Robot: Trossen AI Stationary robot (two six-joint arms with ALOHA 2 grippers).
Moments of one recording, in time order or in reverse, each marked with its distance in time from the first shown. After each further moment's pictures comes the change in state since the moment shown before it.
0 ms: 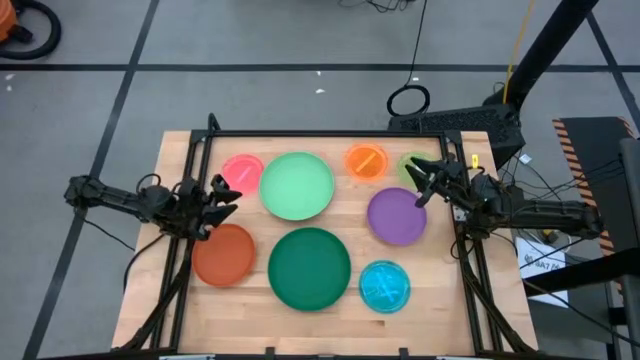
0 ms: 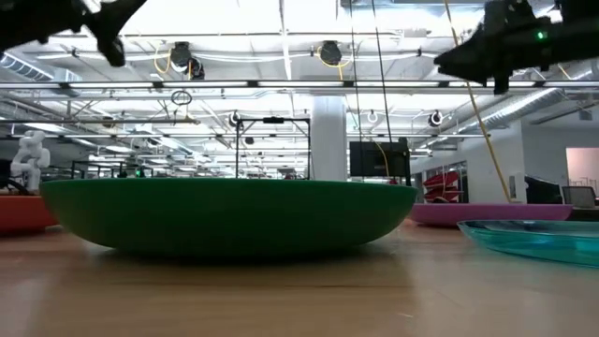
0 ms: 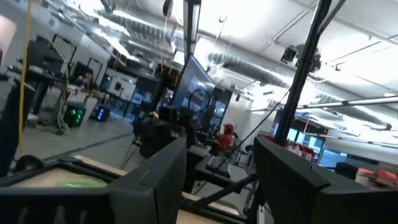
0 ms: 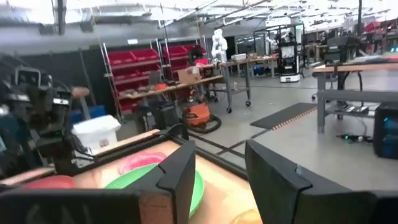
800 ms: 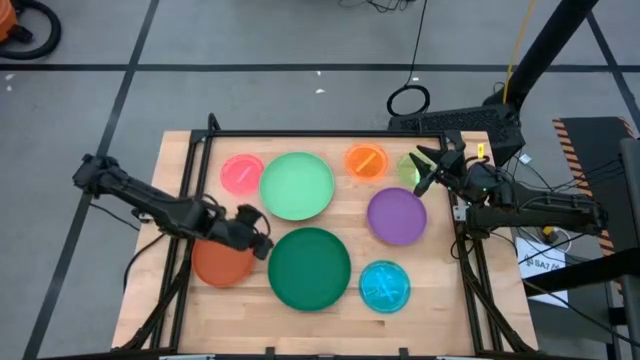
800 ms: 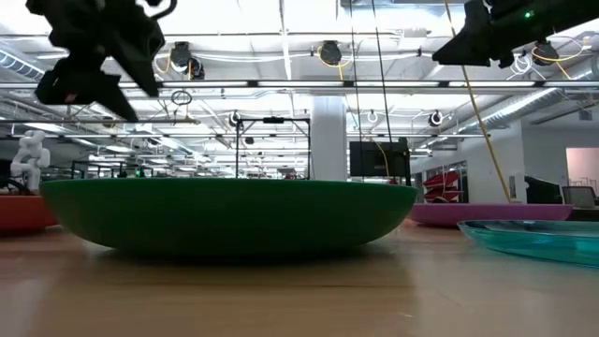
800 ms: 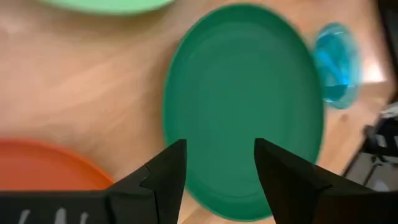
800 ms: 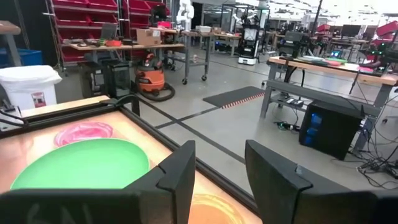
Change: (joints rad) left arm -0.137 0.806 0.659 -1.225 0.009 -1.099; right arm -0.001 0.118 0.237 -0.299 0.159 -0.116
